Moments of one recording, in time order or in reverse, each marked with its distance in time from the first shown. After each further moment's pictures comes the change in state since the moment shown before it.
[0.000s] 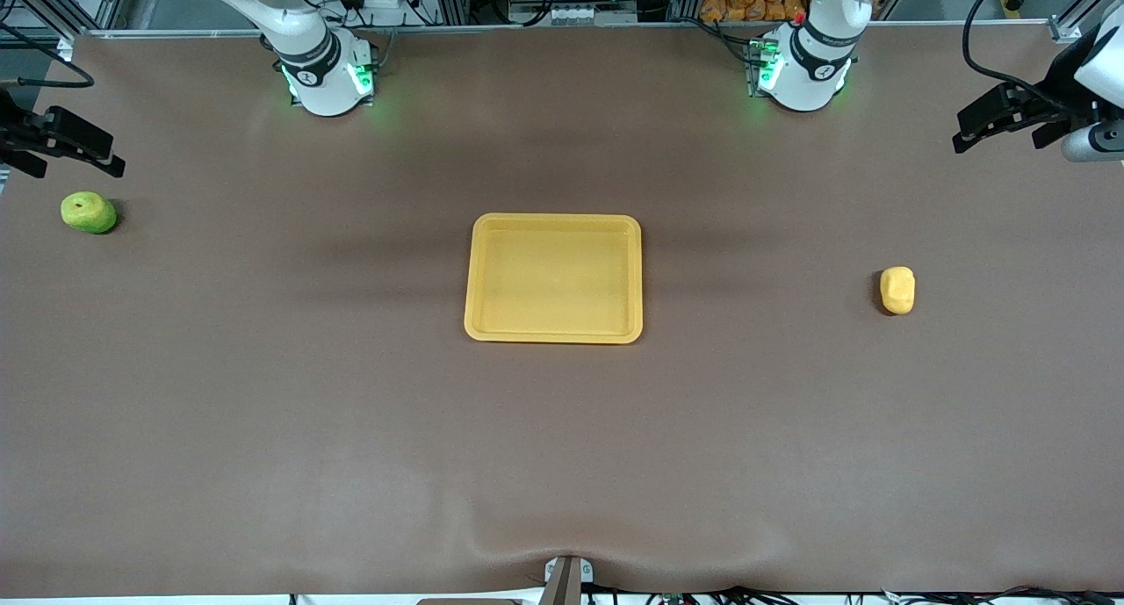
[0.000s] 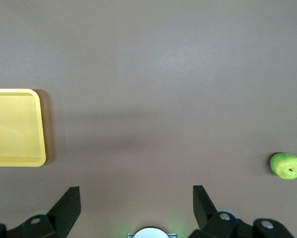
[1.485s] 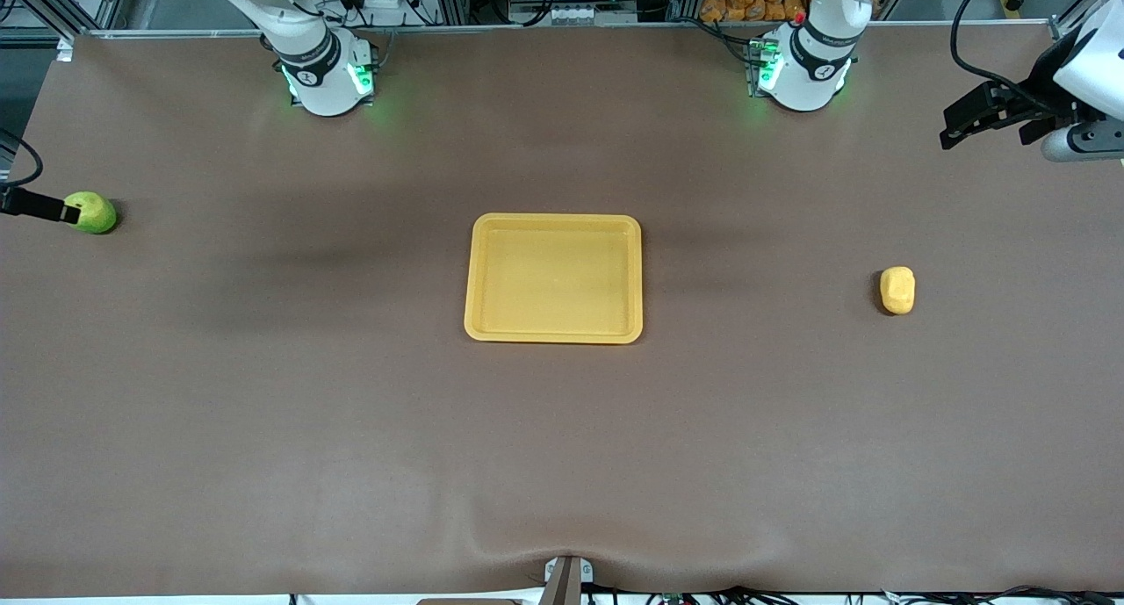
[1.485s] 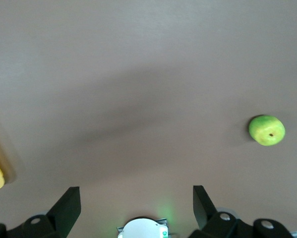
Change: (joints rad) left arm 0.001 0.005 -0.015 0.000 0.000 -0.027 -0.009; right arm -0.228 0.187 -0.014 -0.004 -0.052 0.010 -0.002
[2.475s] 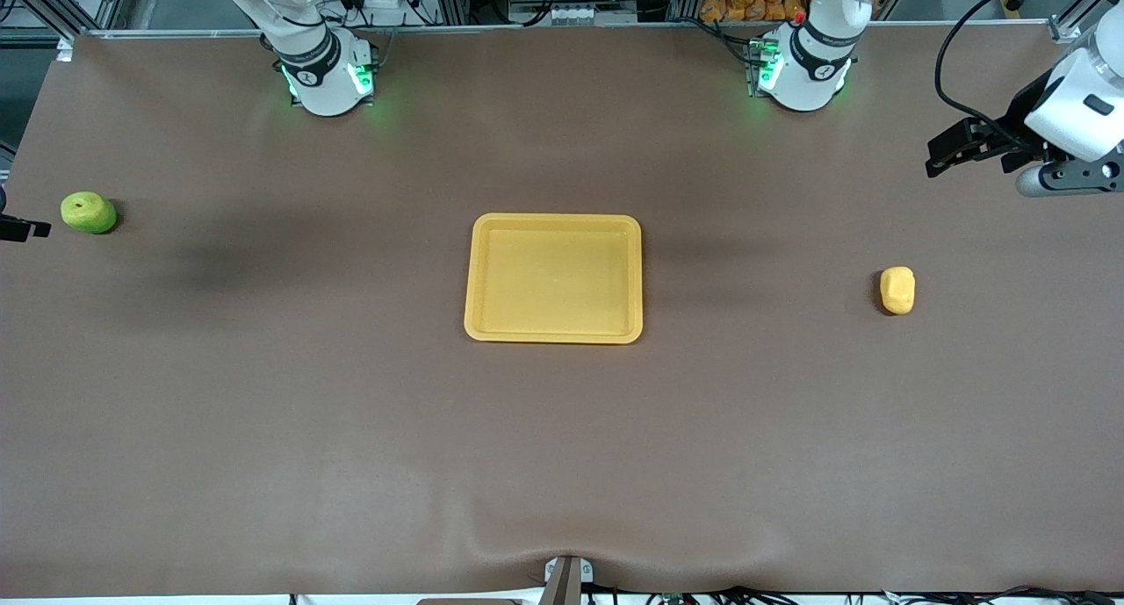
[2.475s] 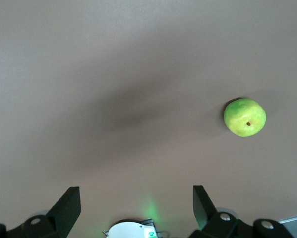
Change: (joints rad) left arm 0.003 0.015 0.000 -0.087 0.006 0.105 0.000; right arm -0.218 0.164 -0.002 -0.001 -0.009 0.048 -0.097
